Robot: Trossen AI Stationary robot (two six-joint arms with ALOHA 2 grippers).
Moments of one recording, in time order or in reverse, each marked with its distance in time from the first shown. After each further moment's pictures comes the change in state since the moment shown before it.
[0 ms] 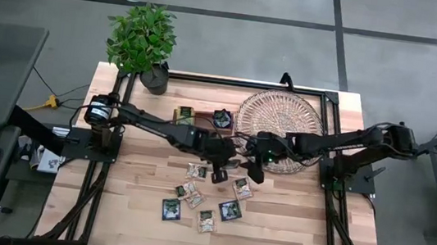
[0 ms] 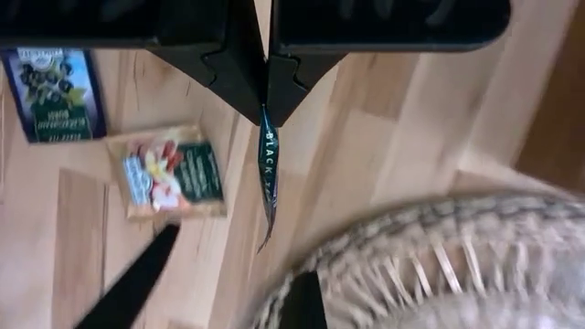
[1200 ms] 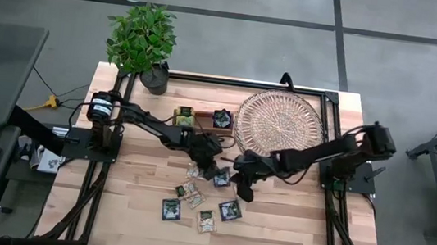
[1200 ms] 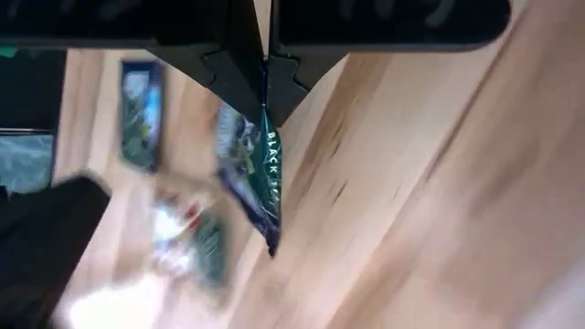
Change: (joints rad) left arm 0.091 0.005 -0.405 0.536 0.426 -0.427; right arm 0.163 0.228 0.029 0.198 0.019 0.087
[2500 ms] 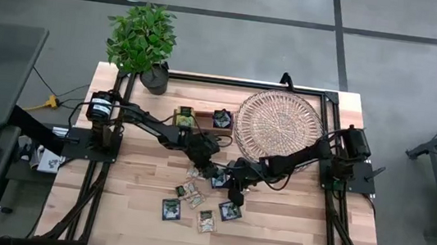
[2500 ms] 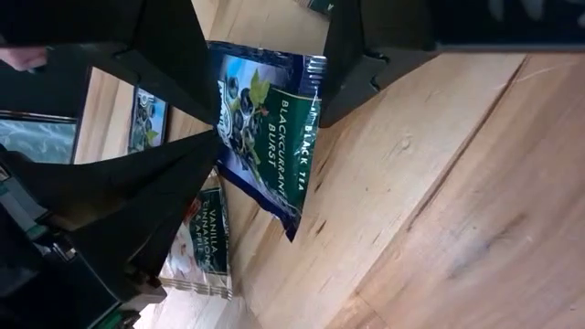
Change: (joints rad) left arm 0.002 0.004 -0.055 0.046 0.054 -0.116; right arm 0.010 0.272 0.003 0.172 -0.021 0.071
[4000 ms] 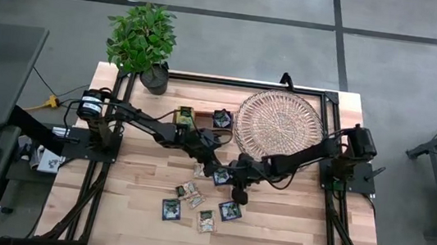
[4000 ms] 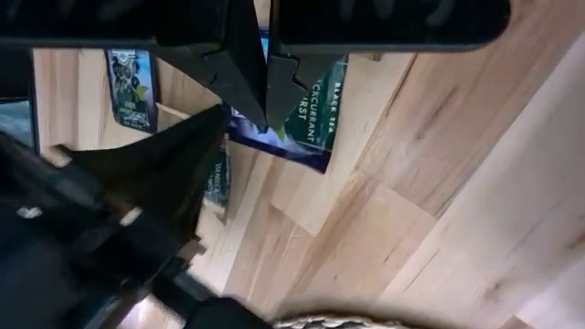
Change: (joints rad) left arm -0.001 -0.093 -0.002 0.018 -0.204 0.200; right arm -0.002 -0.079 0.000 -0.029 0.050 -0.124
